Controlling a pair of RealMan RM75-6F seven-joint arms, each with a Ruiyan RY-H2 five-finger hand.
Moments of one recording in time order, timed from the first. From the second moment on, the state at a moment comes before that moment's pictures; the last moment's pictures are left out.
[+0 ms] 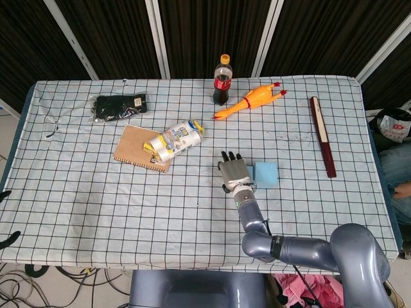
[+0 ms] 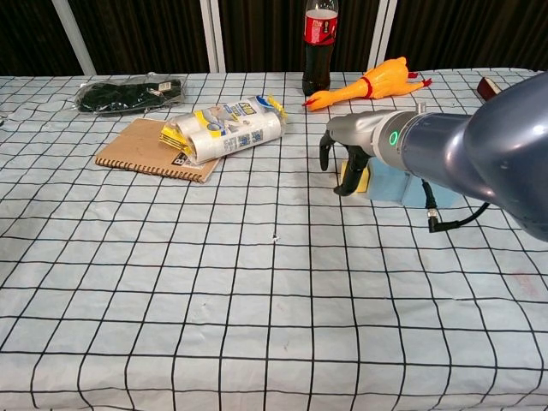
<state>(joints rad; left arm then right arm) 0.01 -1.06 -0.03 -1.61 1.52 1.59 0.07 1.11 -1.74 0.26 -1.39 -0.28 1.01 -0.91</state>
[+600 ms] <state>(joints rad) 0.01 -1.06 -0.03 -1.61 1.52 1.59 0.07 1.10 -1.73 0.24 -1.37 -0.27 1.01 -0.92</state>
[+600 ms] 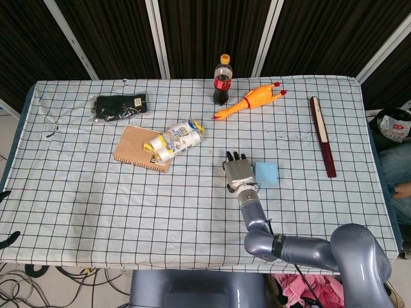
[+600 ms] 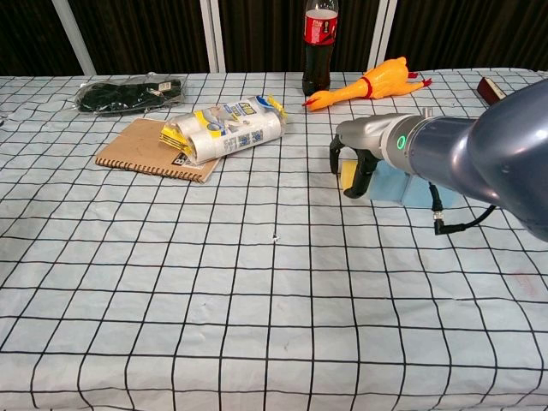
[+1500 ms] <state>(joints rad) 0.02 -1.06 -0.04 -1.61 1.52 1.60 0.08 1.10 -1.71 0.24 -1.38 -0.25 1.00 -0.92</state>
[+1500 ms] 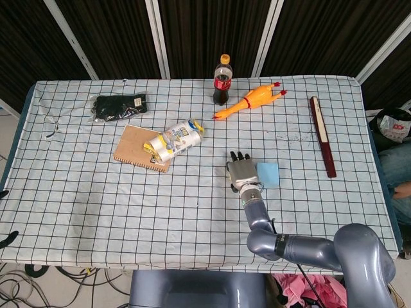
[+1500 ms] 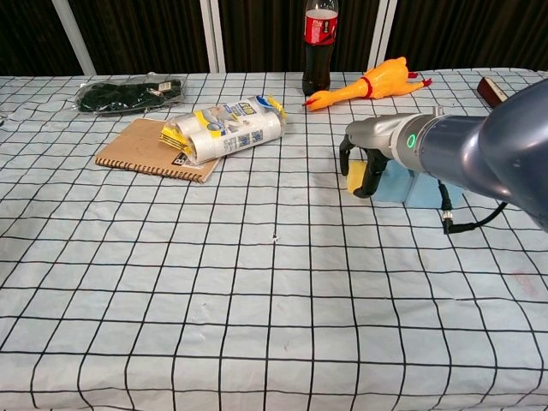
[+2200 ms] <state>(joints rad) 0.01 -1.07 -0.04 -1.61 1.52 1.60 0.08 1.03 -1.59 0.31 -1.54 -0.42 1.04 -0.73</state>
